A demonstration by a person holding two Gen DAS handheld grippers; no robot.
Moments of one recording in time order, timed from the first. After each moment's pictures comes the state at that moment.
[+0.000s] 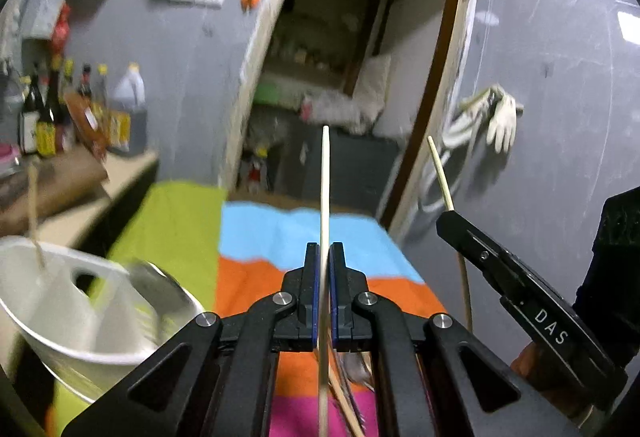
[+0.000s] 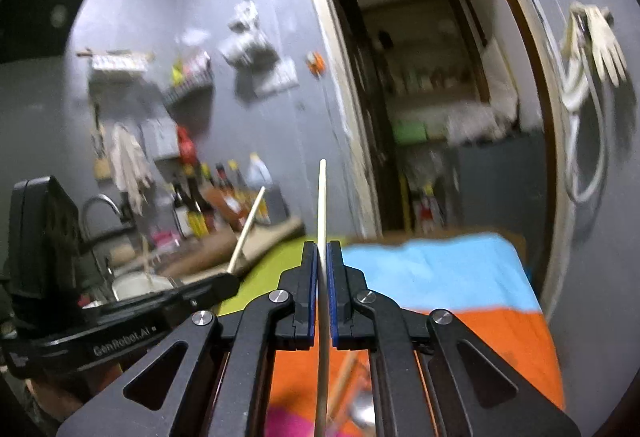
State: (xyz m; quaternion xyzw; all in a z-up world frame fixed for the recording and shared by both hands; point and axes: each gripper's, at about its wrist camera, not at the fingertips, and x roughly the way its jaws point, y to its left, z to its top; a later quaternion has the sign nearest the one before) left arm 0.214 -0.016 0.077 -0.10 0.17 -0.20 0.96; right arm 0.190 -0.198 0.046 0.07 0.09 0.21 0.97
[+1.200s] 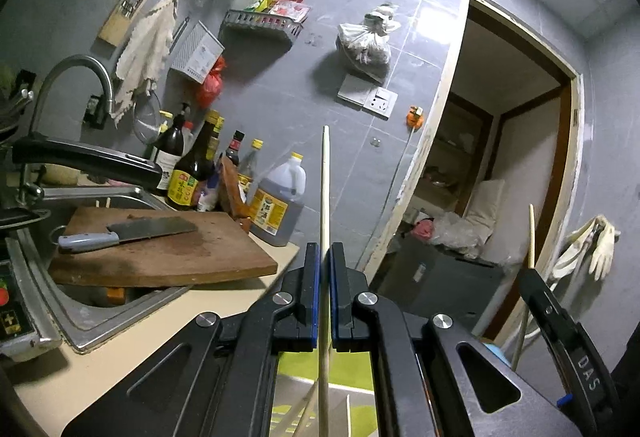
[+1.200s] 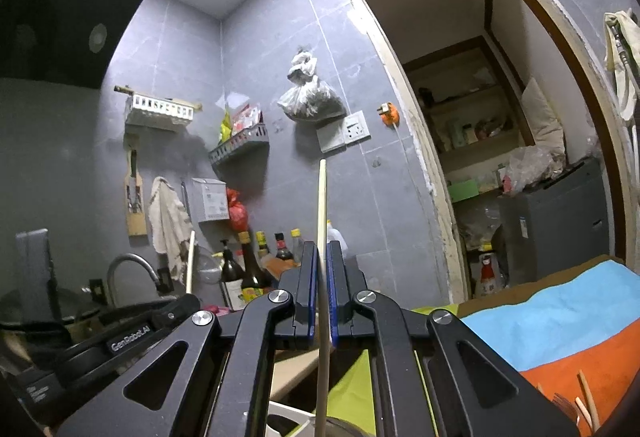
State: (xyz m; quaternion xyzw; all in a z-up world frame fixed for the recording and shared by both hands) left arm 0.217 0.176 0.063 -0.20 0.02 0.01 0.98; right arm 0.222 -0.047 0.031 0.12 -0.04 0.25 0.96
